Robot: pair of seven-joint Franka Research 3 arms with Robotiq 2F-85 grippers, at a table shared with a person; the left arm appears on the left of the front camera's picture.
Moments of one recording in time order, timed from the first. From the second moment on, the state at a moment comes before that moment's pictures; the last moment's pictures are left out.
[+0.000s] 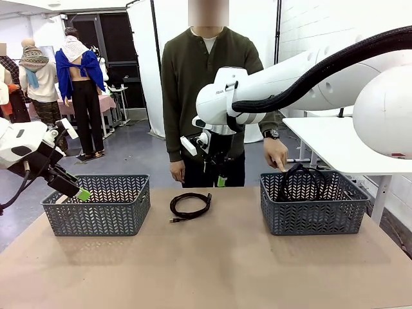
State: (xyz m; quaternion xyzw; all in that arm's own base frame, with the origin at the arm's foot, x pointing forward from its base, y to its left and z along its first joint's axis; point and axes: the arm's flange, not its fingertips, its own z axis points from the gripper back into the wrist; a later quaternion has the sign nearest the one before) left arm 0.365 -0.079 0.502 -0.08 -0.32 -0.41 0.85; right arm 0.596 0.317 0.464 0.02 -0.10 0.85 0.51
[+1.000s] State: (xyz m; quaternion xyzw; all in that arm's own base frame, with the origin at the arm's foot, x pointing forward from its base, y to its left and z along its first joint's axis) left arm 0.365 -0.079 0.502 -0.08 -0.32 -0.41 0.85; right arm 0.612 0.334 0.399 -0.01 -0.08 0.89 0.45
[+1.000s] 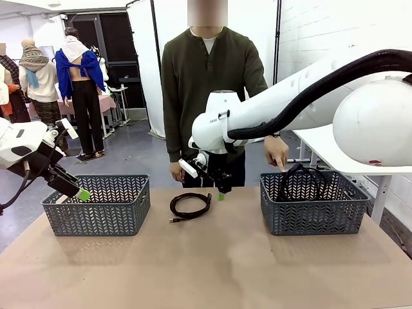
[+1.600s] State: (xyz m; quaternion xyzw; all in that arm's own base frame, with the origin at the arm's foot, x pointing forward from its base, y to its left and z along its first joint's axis) left arm 0.365 -0.079 0.502 -0.08 -0.32 -0.41 0.85; right arm 0.623 0.347 0.352 0.00 -0.06 0.90 0.43
